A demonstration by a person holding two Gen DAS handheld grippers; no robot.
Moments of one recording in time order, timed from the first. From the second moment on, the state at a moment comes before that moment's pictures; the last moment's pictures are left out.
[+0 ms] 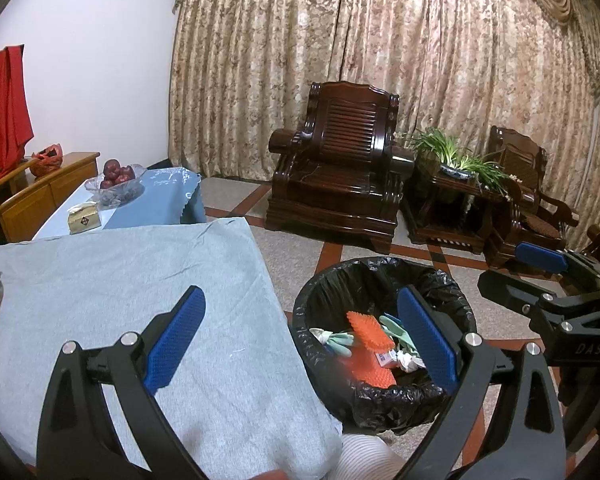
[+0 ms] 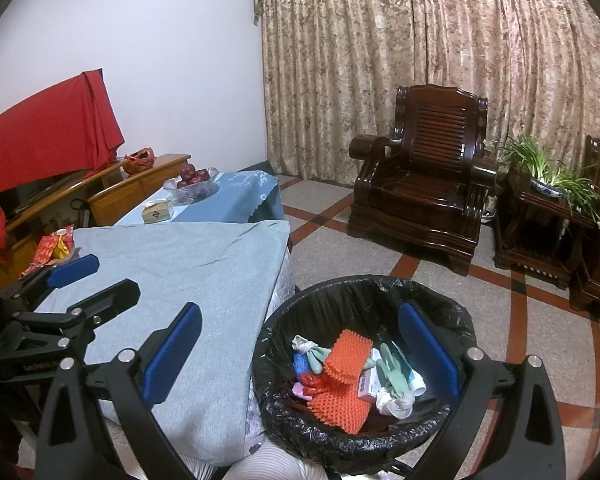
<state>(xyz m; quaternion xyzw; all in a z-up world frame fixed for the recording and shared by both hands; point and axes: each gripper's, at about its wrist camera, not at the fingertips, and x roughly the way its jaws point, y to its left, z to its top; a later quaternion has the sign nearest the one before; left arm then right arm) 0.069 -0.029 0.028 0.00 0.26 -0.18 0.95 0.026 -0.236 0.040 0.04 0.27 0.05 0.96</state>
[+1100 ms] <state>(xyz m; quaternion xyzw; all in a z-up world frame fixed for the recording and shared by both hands) 0.069 -0.029 0.031 0.00 0.26 -0.18 0.95 0.026 -0.235 0.041 0.04 0.27 0.05 0.96</state>
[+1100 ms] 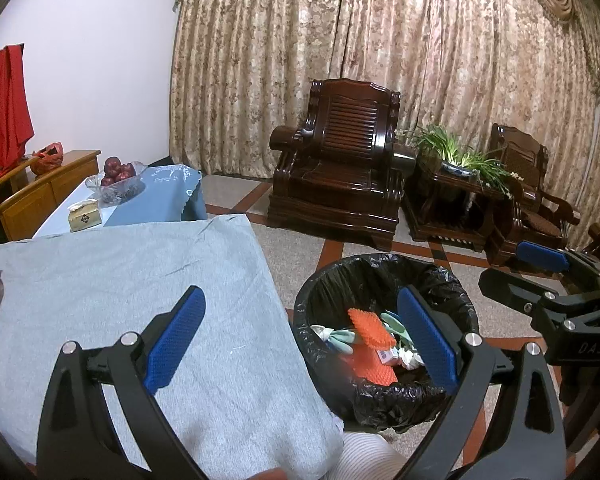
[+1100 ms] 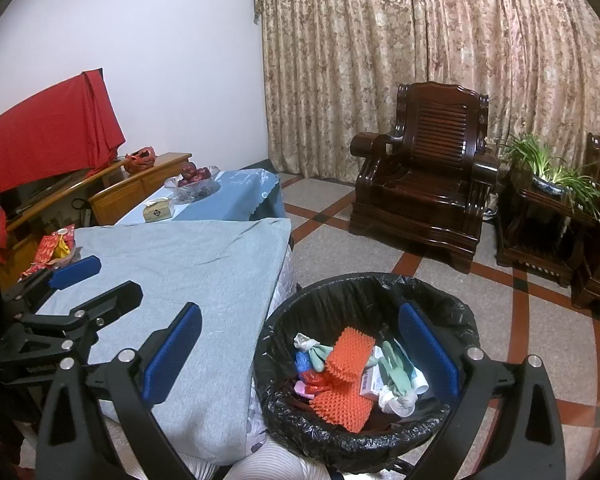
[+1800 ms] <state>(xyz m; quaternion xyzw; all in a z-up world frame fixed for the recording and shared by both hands) 0.068 -0.030 0.034 0.00 0.26 -0.18 0.95 0.025 -0.231 0.037 0.04 0.27 0.05 0.96</state>
